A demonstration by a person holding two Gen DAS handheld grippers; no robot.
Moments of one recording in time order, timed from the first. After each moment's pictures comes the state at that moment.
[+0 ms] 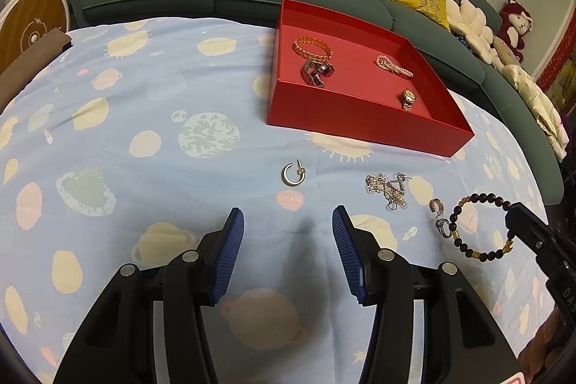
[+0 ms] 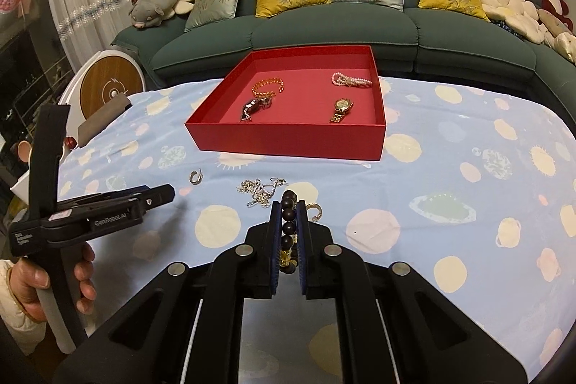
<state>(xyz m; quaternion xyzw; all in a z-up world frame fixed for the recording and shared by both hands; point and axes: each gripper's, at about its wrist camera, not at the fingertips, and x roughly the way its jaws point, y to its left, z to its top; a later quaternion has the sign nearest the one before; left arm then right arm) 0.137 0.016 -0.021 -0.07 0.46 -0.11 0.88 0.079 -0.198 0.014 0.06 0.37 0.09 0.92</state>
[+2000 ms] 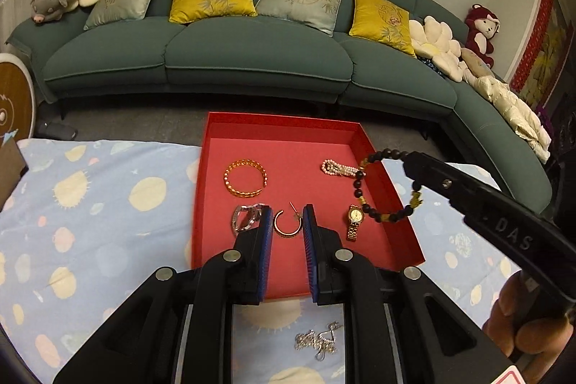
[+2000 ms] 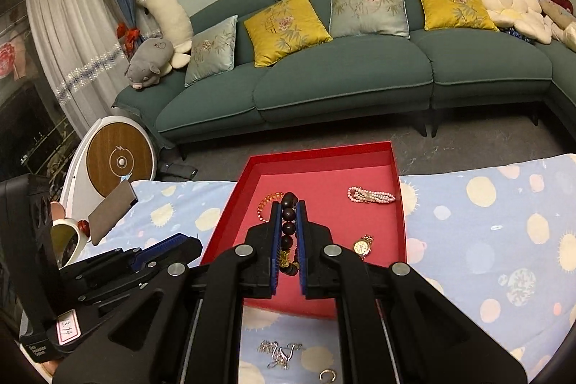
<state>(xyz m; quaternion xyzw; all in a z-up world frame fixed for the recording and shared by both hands) 0.248 -0.047 0.065 -0.04 0.40 -0.17 0.90 0.235 -0.215 0.082 0.13 0.33 0.10 0.93</state>
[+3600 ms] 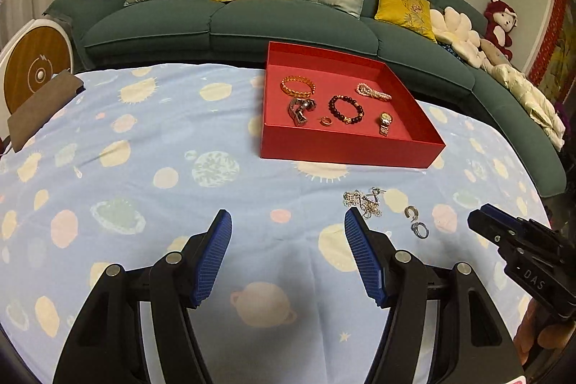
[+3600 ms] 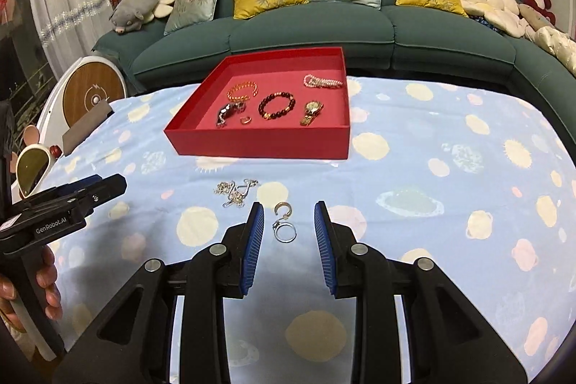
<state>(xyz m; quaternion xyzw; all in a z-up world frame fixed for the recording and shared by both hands) 0.109 0.016 0.022 -0.03 0.41 -0.12 0.90 0.080 -0.213 0.016 0.06 0.39 0.05 0.92</state>
